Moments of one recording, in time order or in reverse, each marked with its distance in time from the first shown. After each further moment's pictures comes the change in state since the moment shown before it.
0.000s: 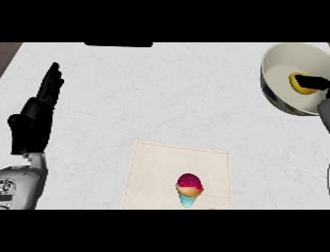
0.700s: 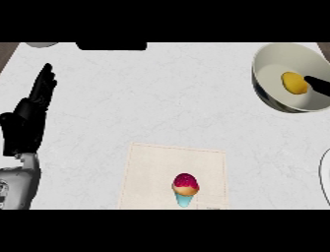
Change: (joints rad) left arm 0.009 0.014 0.033 -0.001 0.007 -0.018 0.012; right arm 0.096 0.008 -0.221 -0.081 -0.319 0.090 -0.428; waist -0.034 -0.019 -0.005
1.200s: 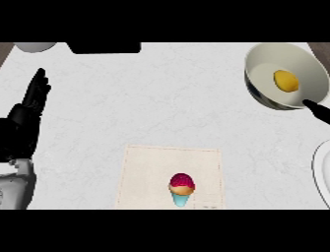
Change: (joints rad) left arm 0.040 0.000 0.020 -0.026 -0.006 0.002 0.007; right arm 0.332 0.129 0.044 -0.474 -0.147 0.198 -0.009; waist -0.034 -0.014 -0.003
